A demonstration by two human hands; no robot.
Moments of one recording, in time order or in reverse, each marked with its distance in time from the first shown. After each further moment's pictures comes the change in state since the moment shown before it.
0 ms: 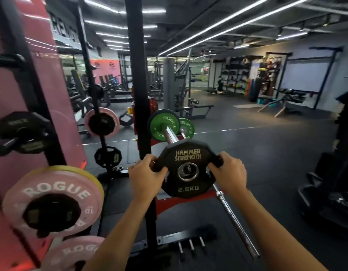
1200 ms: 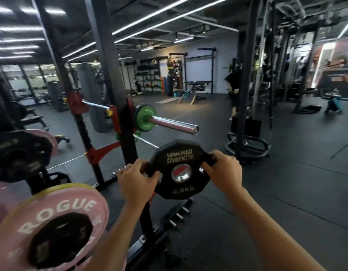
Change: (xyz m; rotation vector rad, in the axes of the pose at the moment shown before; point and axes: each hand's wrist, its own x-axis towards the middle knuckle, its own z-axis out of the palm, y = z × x) left_hand -0.031 -0.136 -0.244 -0.229 -0.209 0.319; right_hand -0.264 -0.247 0.022 -0.242 0.328 0.317
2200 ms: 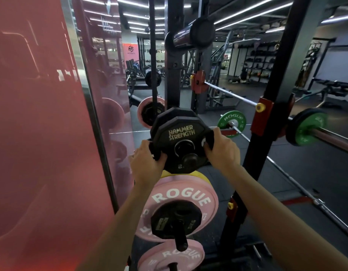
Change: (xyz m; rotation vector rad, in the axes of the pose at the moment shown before) left_hand 0.101 -0.373 -0.231 0.350 0.260 -0.393; right_hand 0.017 -0.419 0.337 0.135 -0.329 -0.582
